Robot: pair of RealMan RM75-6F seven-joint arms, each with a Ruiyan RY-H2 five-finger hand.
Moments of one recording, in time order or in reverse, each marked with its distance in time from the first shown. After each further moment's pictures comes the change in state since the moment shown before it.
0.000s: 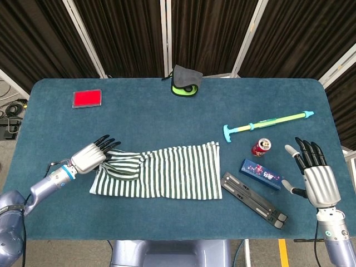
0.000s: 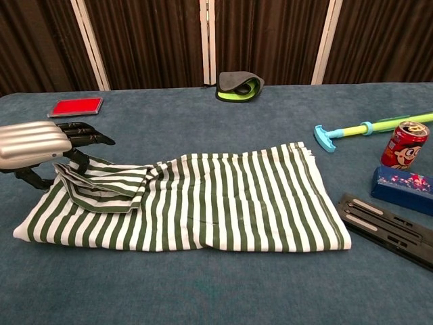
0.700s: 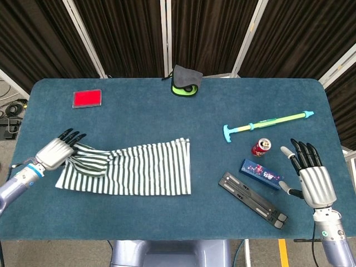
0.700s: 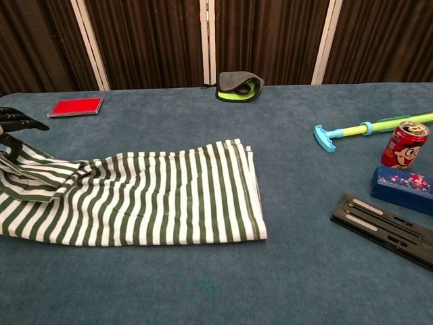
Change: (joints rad) left arm 0.097 0.129 -0.019 0.029 -0.039 -0.068 -0.002; right arm 0.005 -0.012 -0.008 -0.001 -0.012 -0.005 -0.029
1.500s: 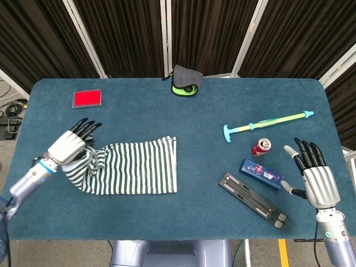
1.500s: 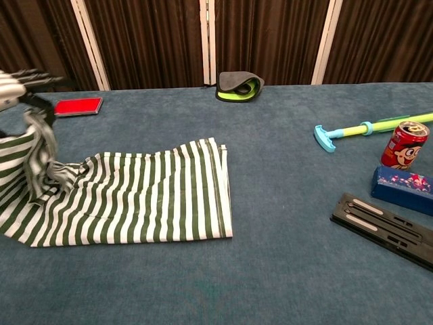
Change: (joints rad) left arm -0.068 -0.050 -0.105 -0.090 -0.072 0.223 -0.043; right arm -0.007 0.018 0.004 -0.011 0.002 0.013 0.041
